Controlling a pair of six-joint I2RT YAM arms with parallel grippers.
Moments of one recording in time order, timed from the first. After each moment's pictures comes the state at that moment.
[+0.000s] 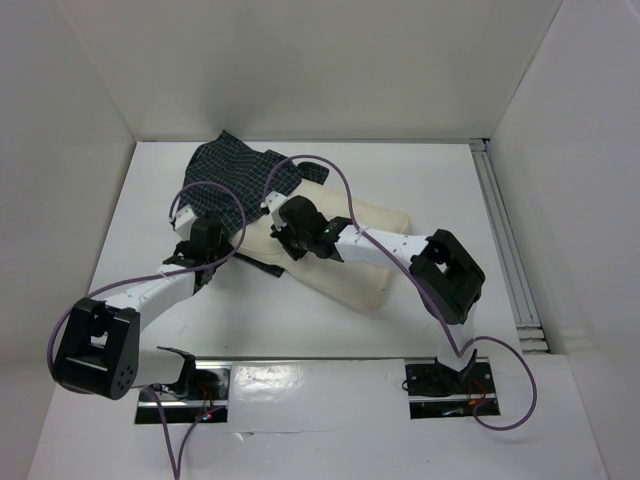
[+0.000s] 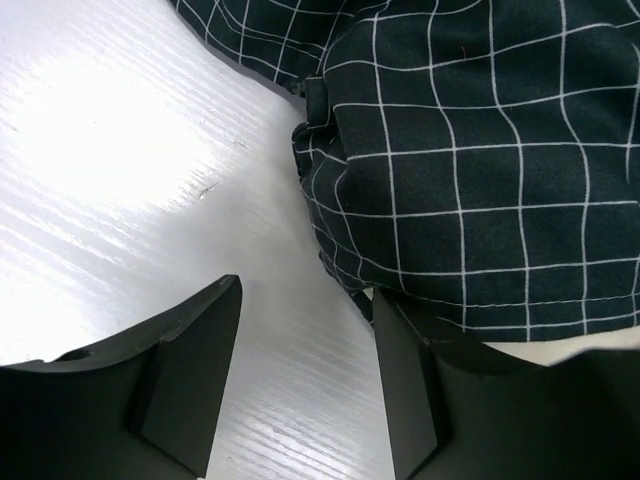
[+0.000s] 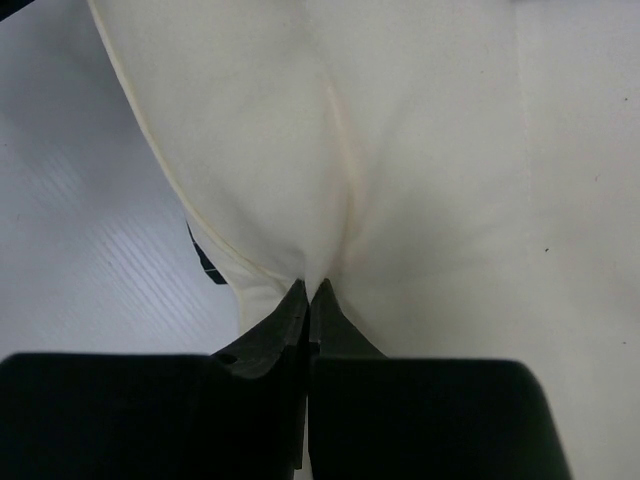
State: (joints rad) left arm -0.23 1.29 0.58 -0.06 -0.40 -0.79; right arm 0.87 1.89 1.35 -0.20 0.04 -0.02
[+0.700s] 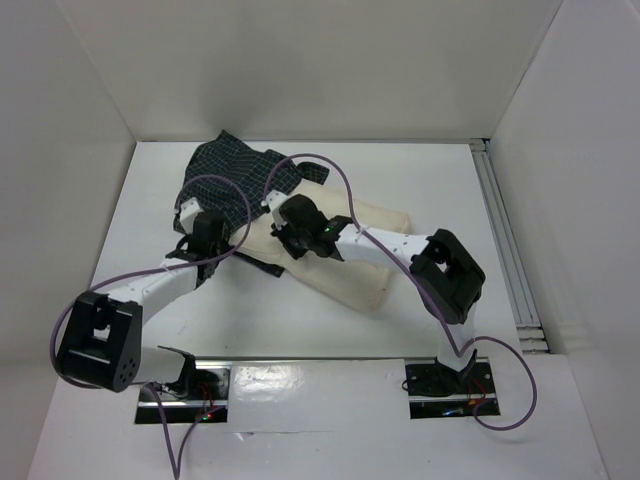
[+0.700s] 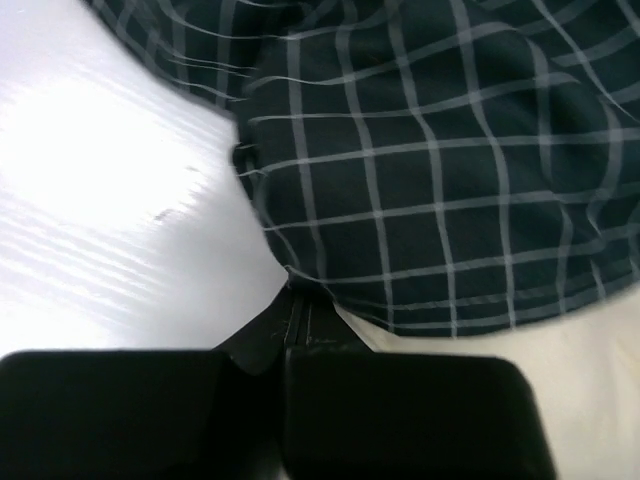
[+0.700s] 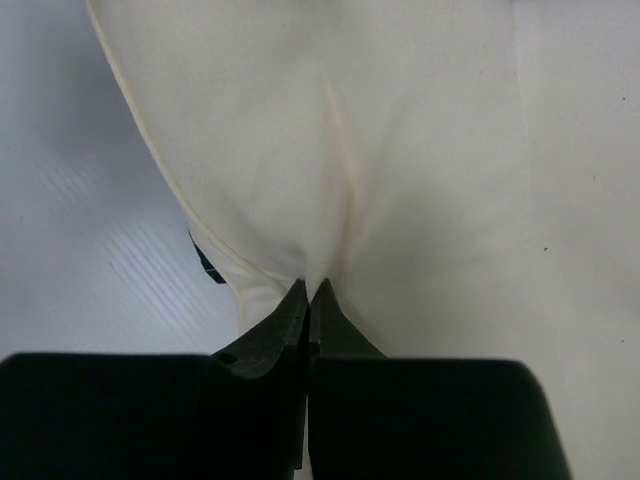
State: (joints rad) left arm -0.23 1.34 0.63 -0.04 -0.39 -0.75; right arm 0.87 1.89 1.36 -0.20 0.04 -0.01
